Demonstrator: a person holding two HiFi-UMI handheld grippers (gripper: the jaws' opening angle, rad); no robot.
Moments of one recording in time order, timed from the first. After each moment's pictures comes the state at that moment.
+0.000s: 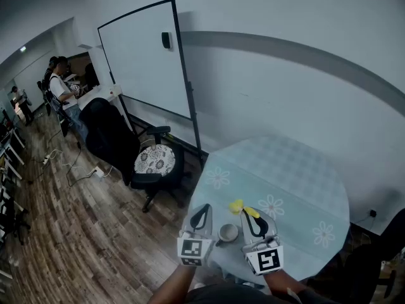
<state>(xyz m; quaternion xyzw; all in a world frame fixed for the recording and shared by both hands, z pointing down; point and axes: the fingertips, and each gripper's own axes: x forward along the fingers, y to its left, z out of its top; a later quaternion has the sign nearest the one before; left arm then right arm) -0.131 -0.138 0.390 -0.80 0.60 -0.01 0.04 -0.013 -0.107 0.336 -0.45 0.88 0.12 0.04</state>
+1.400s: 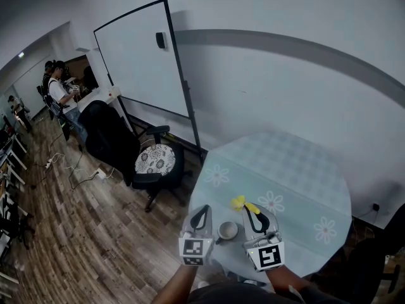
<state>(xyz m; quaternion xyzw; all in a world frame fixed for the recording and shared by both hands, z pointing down) -0.120 -0.135 0.409 -0.80 0.60 -0.04 0.03 0.001 -0.109 0.330 -0.46 0.88 0.12 0.06</state>
